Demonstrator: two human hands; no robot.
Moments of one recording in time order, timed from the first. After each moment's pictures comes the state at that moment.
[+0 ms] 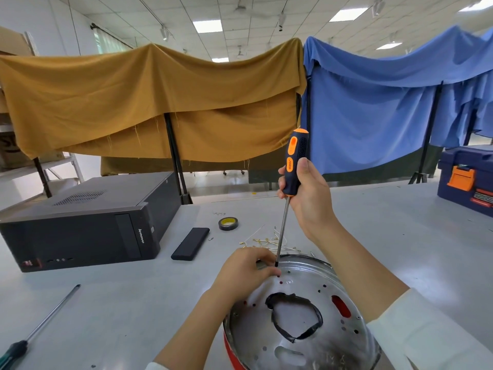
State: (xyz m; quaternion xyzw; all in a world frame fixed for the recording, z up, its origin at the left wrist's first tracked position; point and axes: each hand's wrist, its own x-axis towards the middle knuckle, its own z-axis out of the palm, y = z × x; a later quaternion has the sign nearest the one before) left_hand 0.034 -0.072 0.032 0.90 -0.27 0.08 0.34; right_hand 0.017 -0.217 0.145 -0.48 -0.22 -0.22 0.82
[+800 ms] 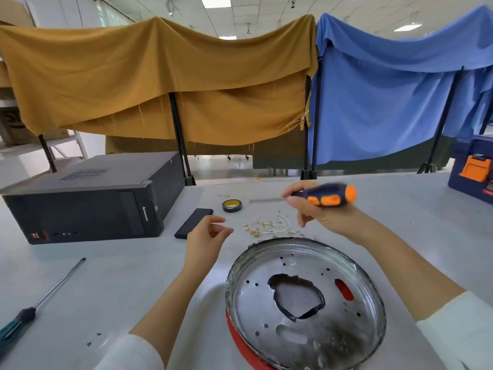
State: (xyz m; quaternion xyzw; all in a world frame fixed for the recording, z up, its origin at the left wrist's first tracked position) left_hand 0.054 -0.012 0.016 0.83 -0.05 0.19 0.52; right_hand 0.003 -0.267 0.110 -0.80 -0.23 -0.06 0.55
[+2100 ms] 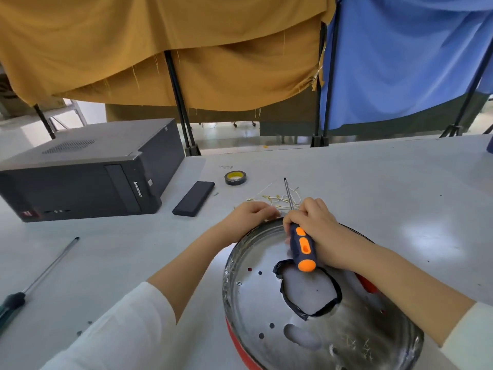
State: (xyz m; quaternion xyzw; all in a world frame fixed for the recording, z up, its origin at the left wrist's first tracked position) left_hand 0.087 -0.066 0.019 0.87 -0.19 -0.09 0.45; right_hand 0.027 -0.255 0.013 -0.95 -0.25 -0.13 0.14
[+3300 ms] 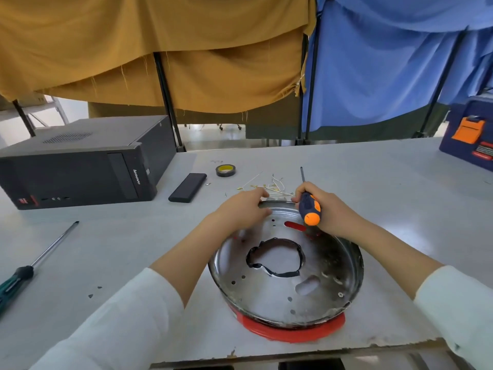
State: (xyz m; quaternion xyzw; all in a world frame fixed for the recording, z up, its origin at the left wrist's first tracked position) left_hand 0.024 -0.077 0.050 0.96 -0.21 -0.04 0.19; right_hand -0.018 -0.281 0.032 -0.92 -0.17 -0.10 0.34
